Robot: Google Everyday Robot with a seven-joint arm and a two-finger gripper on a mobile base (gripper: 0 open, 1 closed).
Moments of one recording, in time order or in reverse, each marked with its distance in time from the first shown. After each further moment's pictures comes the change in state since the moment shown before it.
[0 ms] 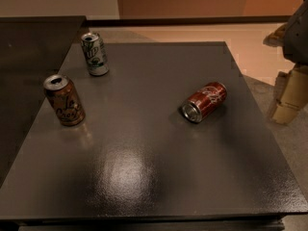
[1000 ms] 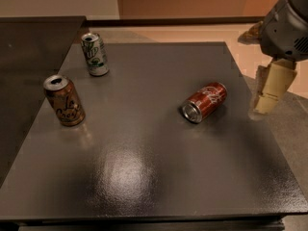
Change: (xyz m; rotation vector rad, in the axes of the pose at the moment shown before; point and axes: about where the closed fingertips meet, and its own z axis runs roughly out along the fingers) arm -0.030 -0.017 0.022 -0.063 -0.099 -0.115
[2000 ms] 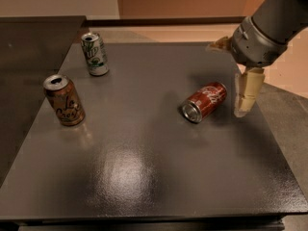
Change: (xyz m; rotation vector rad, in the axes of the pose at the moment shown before) arm -0.013 -0.036 0.069 -0.072 -0.106 -0.304
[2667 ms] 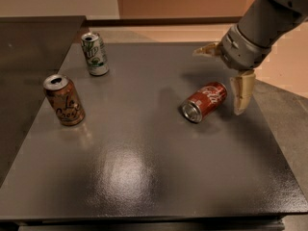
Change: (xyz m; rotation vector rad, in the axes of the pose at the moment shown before) arm 0.008 -0.018 0.030 -0.032 0.017 -0.263
